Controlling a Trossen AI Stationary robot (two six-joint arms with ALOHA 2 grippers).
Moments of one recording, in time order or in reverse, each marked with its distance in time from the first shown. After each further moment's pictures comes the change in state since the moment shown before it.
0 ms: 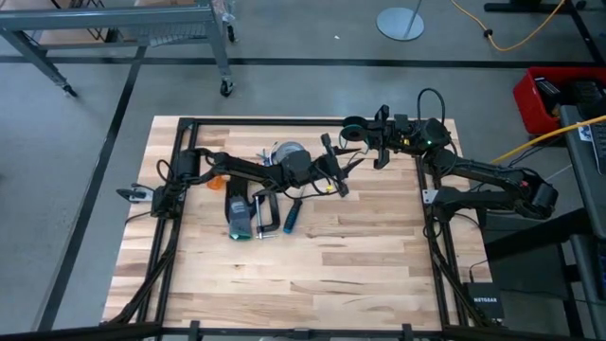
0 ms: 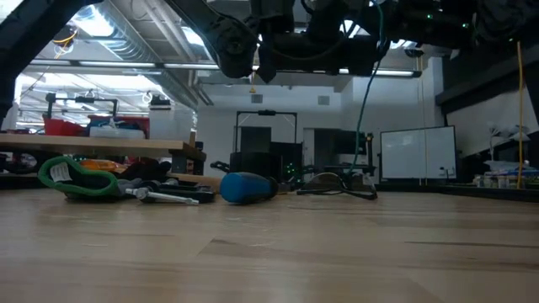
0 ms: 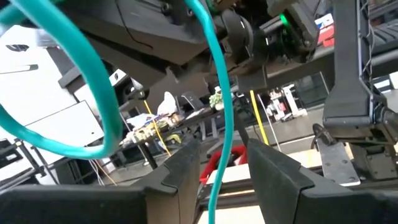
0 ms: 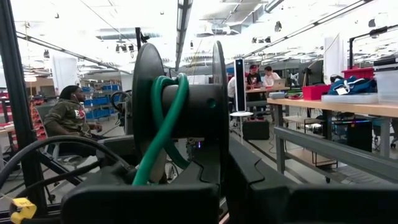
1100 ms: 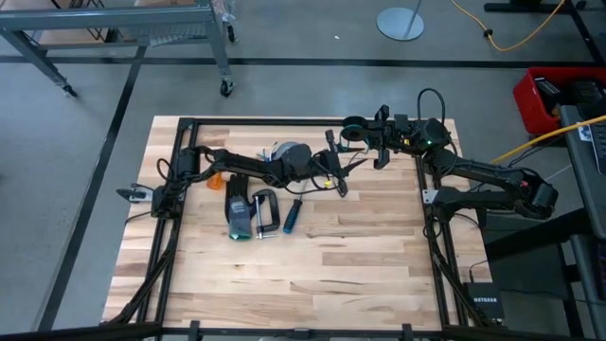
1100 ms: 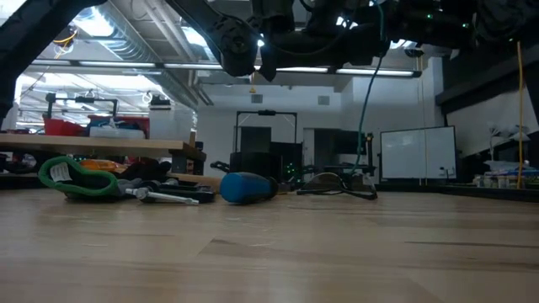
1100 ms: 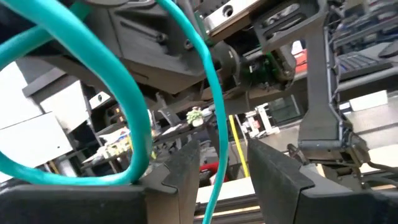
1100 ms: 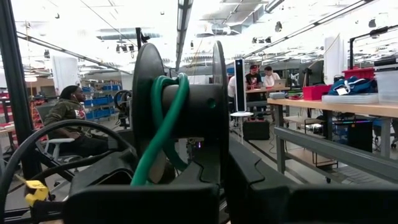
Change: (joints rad) left arm 0.029 0.000 0.032 -0.009 0.155 -0.067; right arm 0.000 0.000 0.000 0.001 -0.001 0.000
